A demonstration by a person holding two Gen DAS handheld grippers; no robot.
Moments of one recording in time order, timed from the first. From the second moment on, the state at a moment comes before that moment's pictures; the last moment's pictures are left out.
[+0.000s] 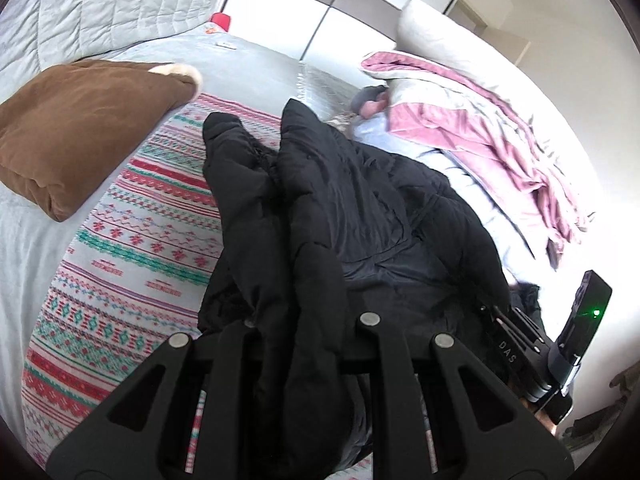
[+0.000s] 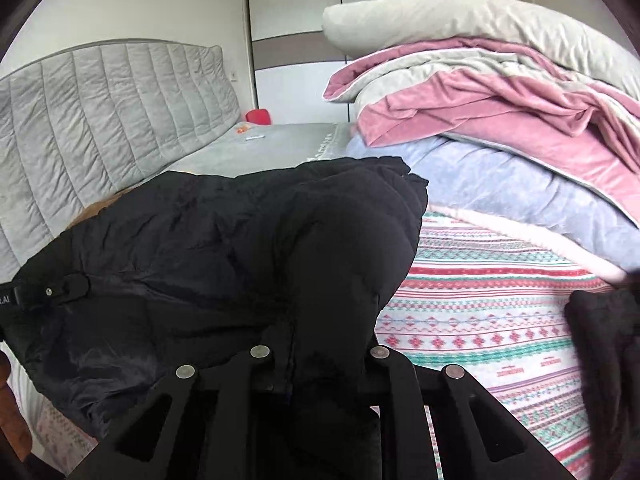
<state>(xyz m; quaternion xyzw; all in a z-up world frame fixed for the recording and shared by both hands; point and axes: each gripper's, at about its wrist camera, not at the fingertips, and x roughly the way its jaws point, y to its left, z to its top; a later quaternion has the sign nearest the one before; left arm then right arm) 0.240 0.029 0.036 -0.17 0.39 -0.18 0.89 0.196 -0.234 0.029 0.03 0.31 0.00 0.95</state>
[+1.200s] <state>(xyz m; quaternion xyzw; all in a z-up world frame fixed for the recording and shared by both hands) 0.049 -0.432 -0.014 -0.11 0.42 -0.51 0.74 -0.092 -0.715 0.038 0.06 0.30 -0.28 0.91</state>
